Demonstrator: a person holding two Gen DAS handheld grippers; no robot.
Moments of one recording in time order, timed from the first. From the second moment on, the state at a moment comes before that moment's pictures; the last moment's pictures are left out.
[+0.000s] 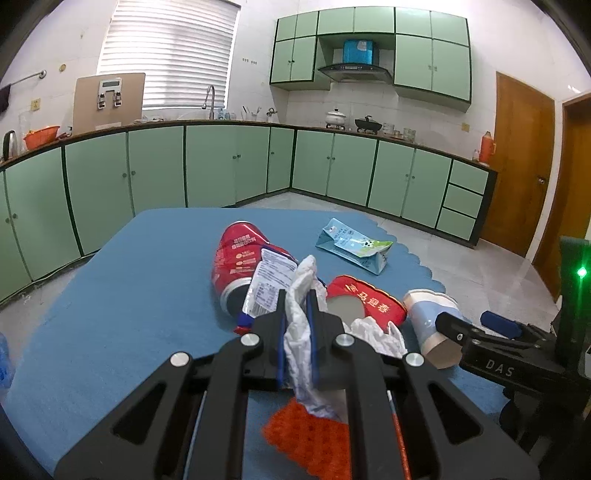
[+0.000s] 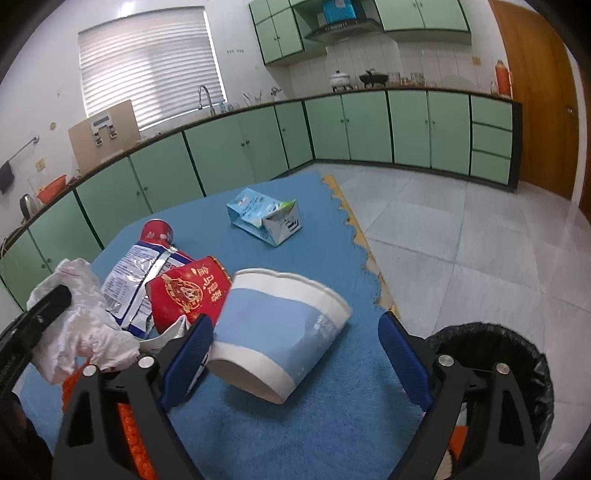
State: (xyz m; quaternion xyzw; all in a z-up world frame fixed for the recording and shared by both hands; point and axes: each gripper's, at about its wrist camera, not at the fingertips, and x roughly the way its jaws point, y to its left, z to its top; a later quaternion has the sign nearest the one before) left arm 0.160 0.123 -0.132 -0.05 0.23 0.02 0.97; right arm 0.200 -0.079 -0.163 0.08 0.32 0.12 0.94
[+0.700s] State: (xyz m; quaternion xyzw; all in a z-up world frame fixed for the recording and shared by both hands) left arm 0.169 0.132 -0.138 -0.07 0.24 0.02 0.97; right arm 0.205 -0.066 -0.155 0.10 0.33 0.19 0.92
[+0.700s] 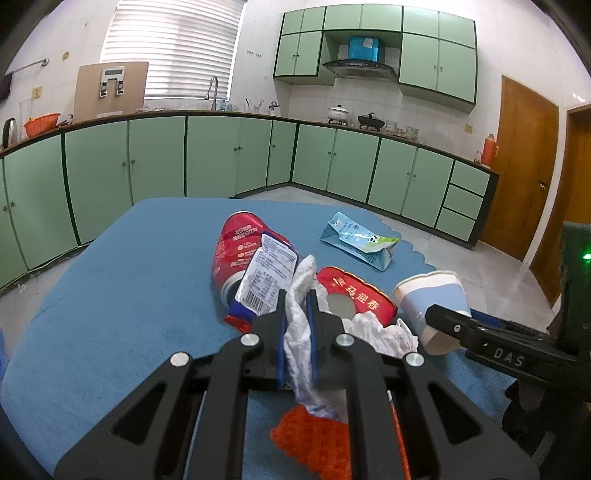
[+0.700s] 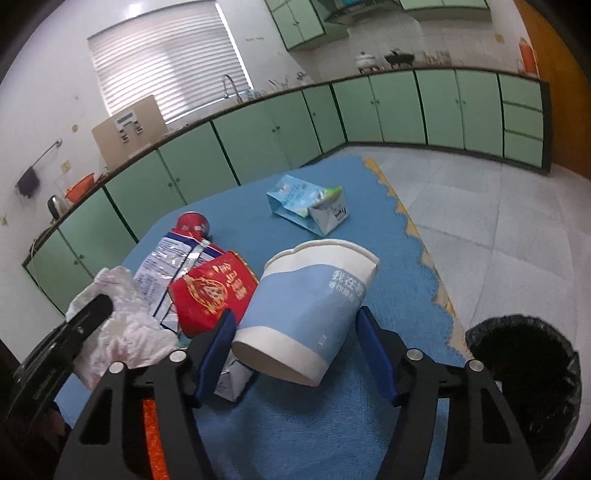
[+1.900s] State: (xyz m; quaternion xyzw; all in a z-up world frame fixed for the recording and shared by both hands) left arm 0.182 -0.018 -0.089 -0.03 0.19 -0.15 0.97; right arm 0.137 -0.225 -0.086 0.13 0.24 0.08 0.96
